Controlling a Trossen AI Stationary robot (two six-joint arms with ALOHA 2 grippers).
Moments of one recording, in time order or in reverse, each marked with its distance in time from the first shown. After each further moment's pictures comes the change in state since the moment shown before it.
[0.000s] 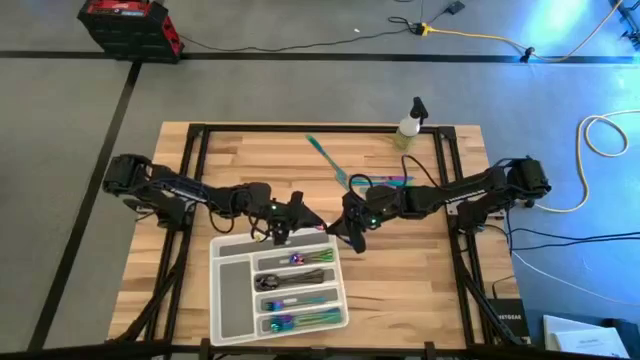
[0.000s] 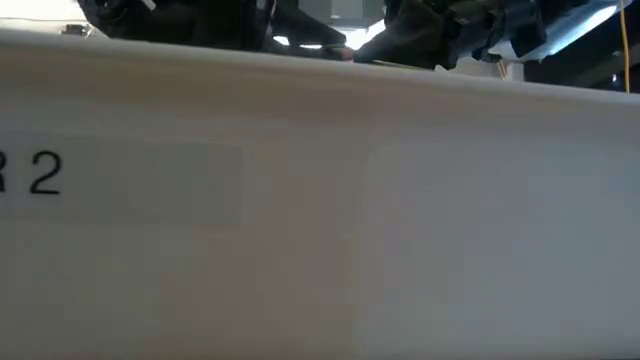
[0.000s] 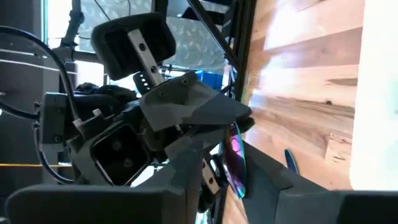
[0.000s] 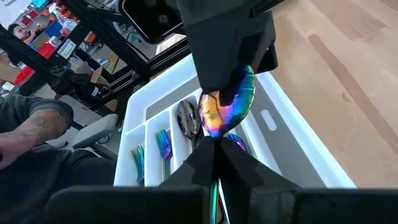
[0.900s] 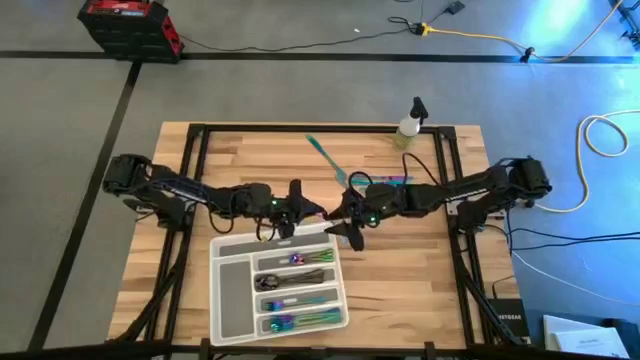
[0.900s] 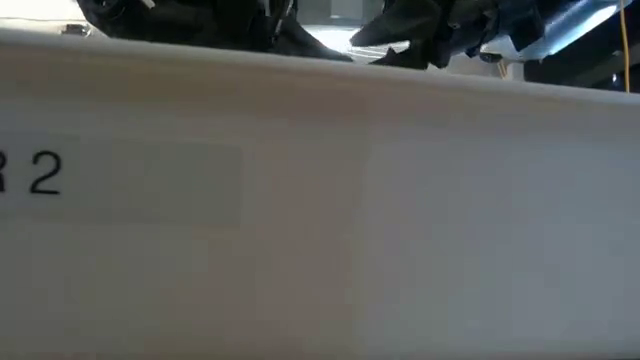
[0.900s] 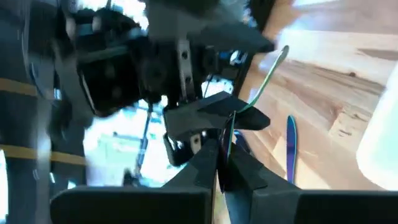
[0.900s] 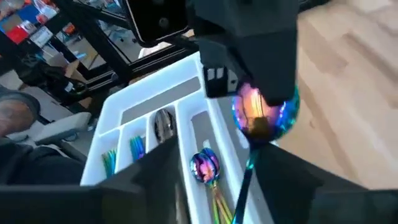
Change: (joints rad) left arm -0.001 -0.001 0.000 0.008 -0.247 -0.226; right arm -0.001 -0.012 0.038 -0.053 0.072 -0.152
